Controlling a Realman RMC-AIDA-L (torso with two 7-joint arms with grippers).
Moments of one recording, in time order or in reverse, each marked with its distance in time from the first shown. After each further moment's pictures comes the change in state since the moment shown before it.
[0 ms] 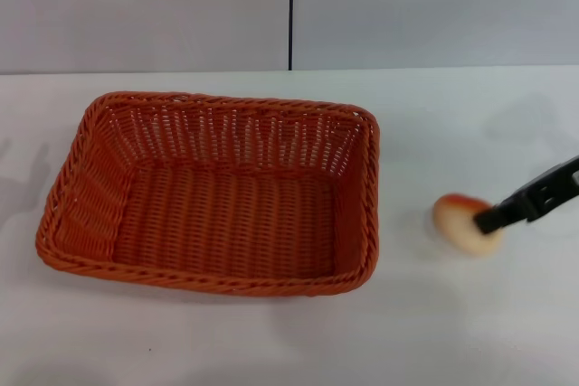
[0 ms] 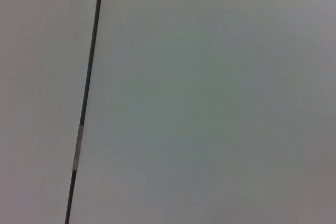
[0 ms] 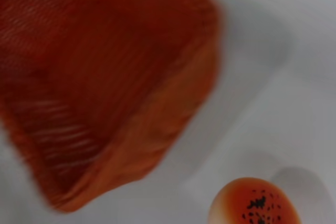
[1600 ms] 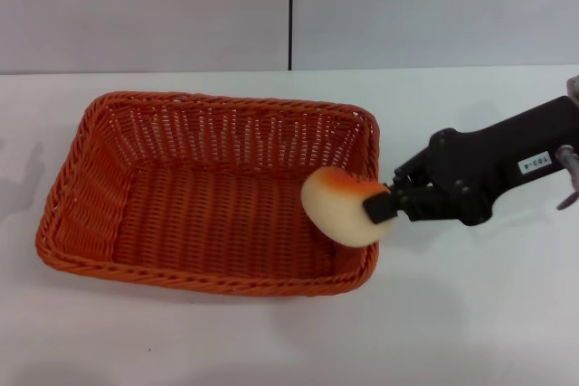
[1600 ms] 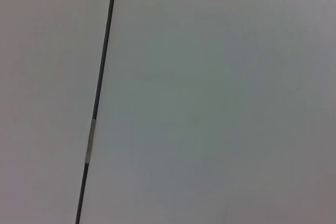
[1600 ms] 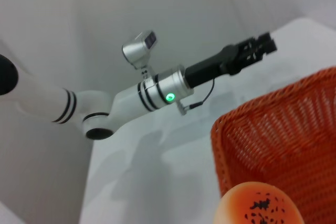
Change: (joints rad) left arm -0.004 0.000 -0.019 -0.009 0.000 -0.024 0.000; right arm -0.041 -0.004 -0.134 0.010 0.577 -0.076 -0.336
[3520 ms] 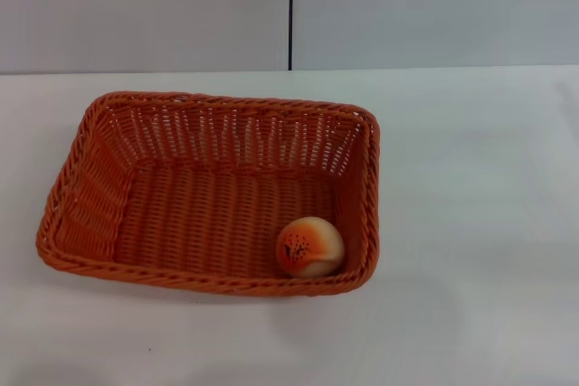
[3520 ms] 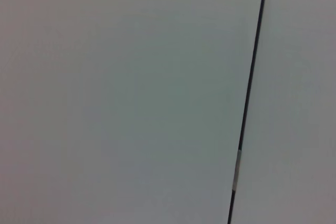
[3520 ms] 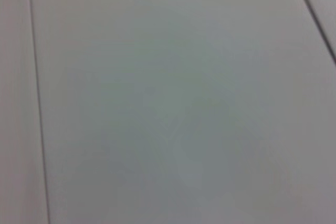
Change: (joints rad) left arm -0.007 -0.005 -0.401 -0.159 -0.002 -0.005 0.212; right arm -0.327 0.025 0.589 0.594 0.762 0.279 -1.014
